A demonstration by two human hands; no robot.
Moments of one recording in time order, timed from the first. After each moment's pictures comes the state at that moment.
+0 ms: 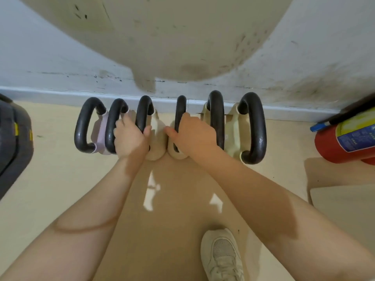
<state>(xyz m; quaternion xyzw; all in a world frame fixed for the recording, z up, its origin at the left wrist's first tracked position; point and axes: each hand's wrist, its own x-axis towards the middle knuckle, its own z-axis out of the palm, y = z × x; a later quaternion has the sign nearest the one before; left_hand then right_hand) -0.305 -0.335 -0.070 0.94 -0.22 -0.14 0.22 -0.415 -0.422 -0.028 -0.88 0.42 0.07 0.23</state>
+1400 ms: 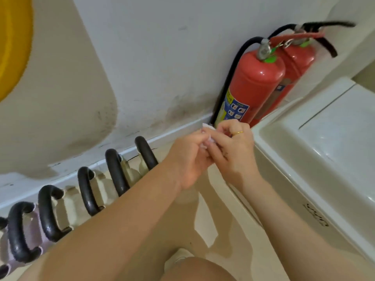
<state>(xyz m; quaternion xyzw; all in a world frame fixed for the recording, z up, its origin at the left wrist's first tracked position) -0.571 -0.471 0.120 0.37 -0.19 -0.81 0.41 -0.689 -0.470 0.097 -0.77 0.54 -0.32 0.08</state>
